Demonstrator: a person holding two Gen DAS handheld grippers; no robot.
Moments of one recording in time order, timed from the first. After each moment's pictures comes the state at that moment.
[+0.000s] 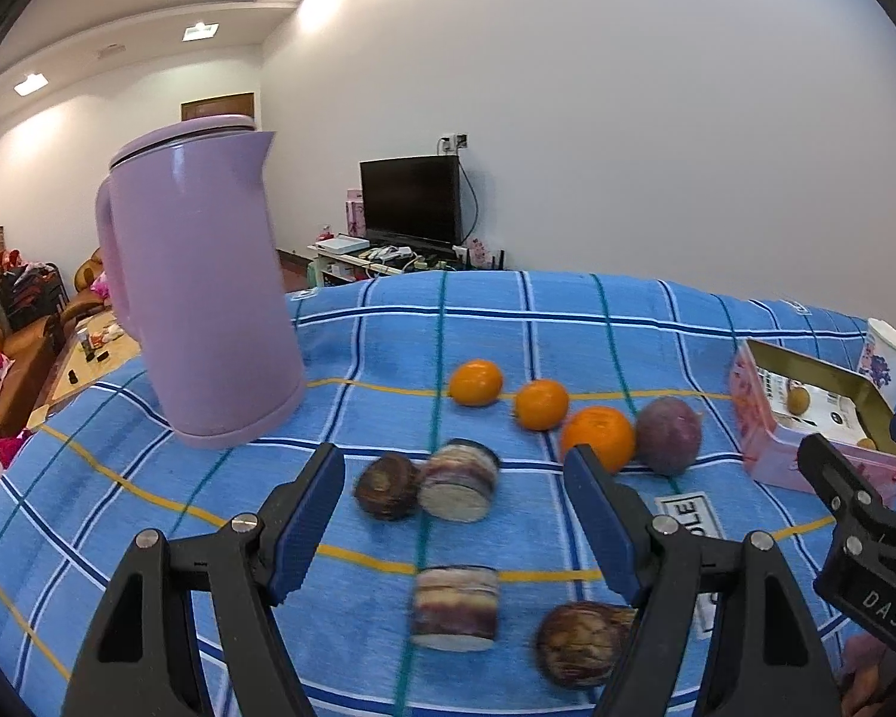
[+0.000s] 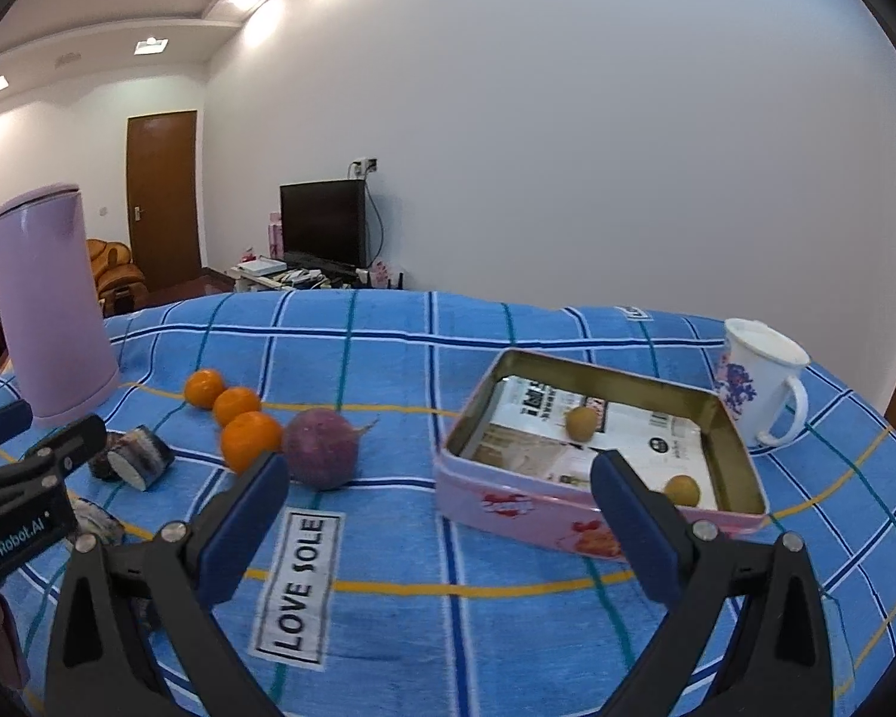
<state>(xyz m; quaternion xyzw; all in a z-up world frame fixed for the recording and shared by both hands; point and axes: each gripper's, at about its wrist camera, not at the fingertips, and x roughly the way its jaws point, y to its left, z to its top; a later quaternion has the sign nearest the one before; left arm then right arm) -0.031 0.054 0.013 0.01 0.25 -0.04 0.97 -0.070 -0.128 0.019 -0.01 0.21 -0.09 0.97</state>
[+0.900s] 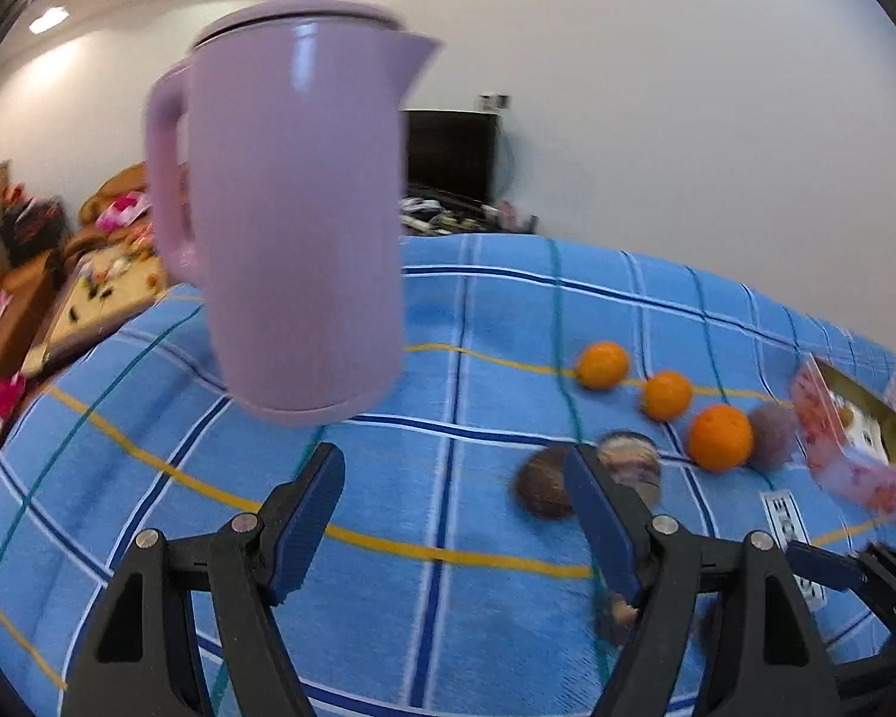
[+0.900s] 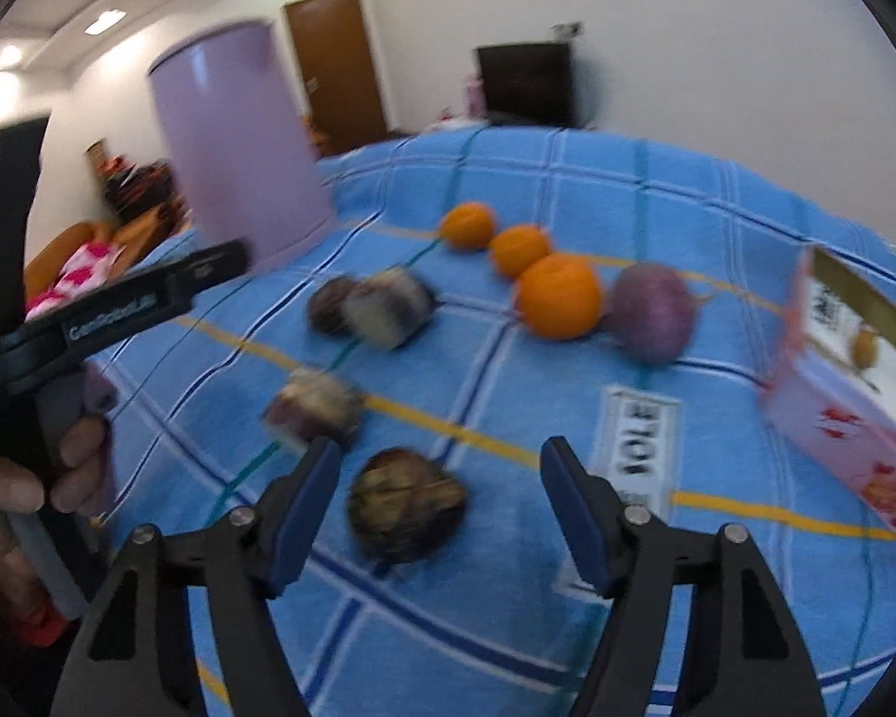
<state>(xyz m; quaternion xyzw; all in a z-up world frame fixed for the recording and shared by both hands) 0.005 0.140 0.002 -0.02 0.31 -0.04 0.95 -0.035 -0.042 -0.022 -0.01 0.39 0.17 0.90</state>
